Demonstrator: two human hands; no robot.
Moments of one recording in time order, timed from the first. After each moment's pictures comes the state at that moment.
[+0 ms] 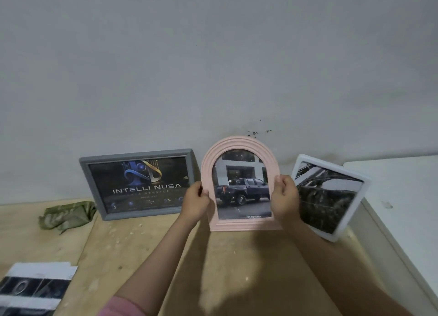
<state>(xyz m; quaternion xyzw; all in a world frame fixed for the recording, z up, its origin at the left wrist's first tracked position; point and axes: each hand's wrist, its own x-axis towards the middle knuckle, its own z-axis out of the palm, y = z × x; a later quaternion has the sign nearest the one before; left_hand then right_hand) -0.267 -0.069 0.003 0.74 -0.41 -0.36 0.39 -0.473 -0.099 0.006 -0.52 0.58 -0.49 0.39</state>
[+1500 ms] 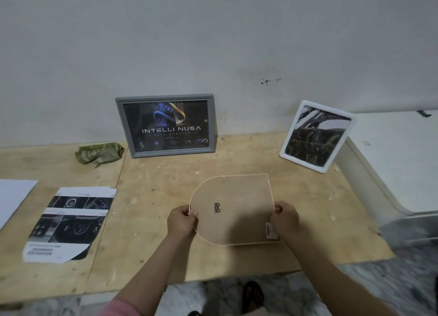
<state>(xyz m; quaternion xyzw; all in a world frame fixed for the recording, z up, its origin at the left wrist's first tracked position) -0.210 0.178 -0.087 0.78 -0.33 -0.39 0.36 -0.472 0.129 -0.063 -0.53 0.74 -0.26 0.33</state>
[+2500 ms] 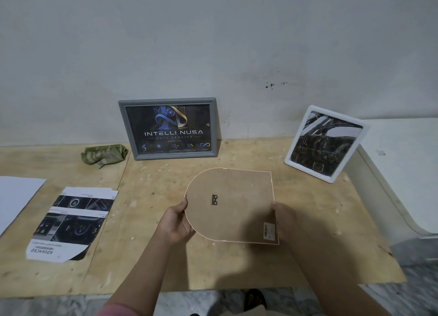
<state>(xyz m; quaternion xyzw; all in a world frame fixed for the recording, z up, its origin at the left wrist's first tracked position) -0.214 0.160 -0.048 0.45 0.07 -0.70 0.55 -0.474 0.081 -0.072 -0.28 0.72 -0.31 0.56</state>
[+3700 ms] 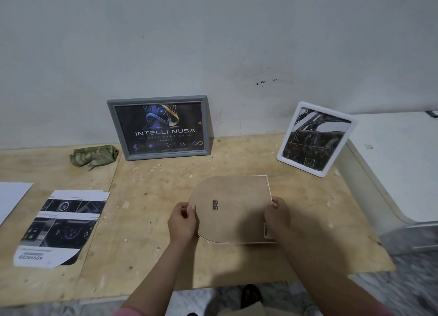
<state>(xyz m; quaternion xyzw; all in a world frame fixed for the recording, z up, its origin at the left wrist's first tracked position) -0.247 0.162 -0.086 0.79 -0.30 -0.31 0.43 -0.472 0.090 -0.087 -0.40 0.76 -0.32 0.40</state>
